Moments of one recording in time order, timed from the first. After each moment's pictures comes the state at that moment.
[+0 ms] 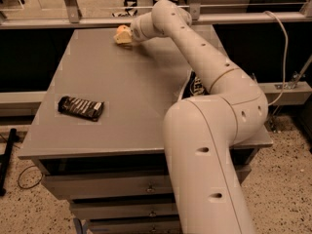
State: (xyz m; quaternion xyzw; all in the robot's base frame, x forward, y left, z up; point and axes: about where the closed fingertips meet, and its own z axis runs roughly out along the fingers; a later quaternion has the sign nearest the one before) arm 0.926 0.100 0.841 -0.38 0.76 0.17 0.50
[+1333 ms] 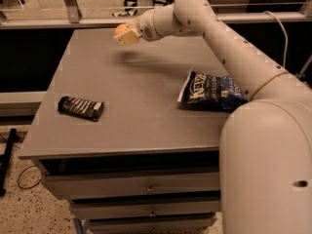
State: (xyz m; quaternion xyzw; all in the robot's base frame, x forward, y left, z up) arm 0.815 0.089 0.896 -0.48 0.68 0.23 0.50
